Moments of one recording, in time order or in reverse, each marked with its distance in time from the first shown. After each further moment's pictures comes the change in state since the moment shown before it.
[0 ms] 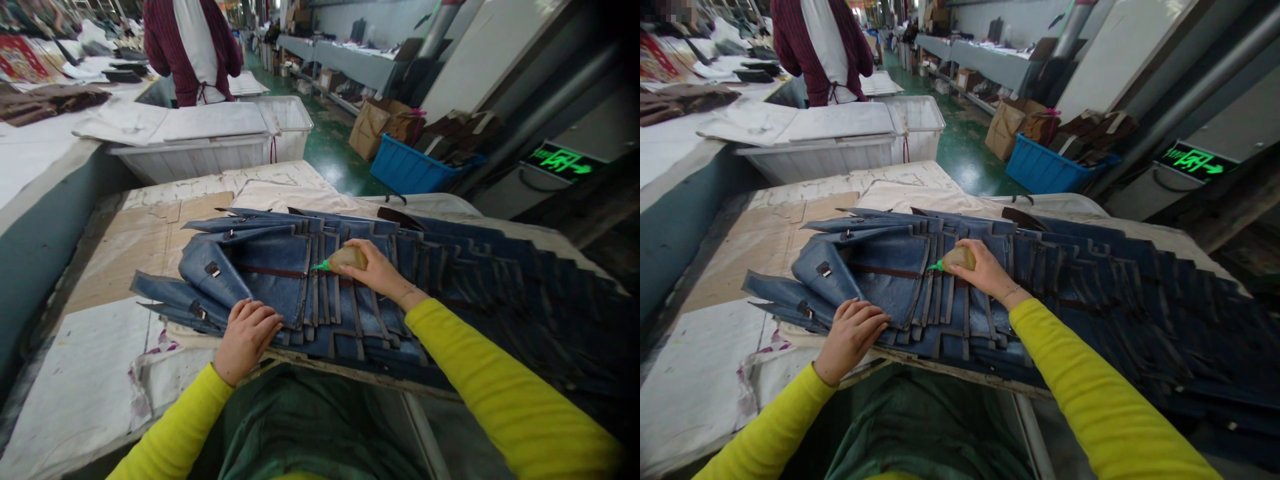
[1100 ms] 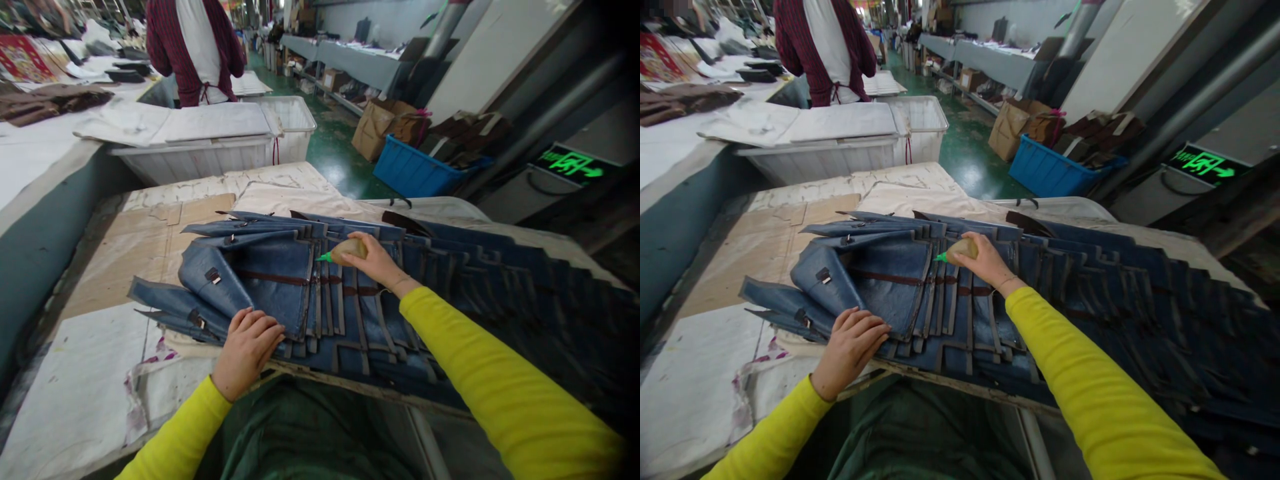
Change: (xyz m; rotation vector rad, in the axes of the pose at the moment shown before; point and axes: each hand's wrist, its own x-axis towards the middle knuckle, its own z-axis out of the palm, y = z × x) left_hand 0.002 0.002 0.000 -0.042 0.004 -0.022; right_hand 0.038 0.035 0.012 -0.018 0.102 0.050
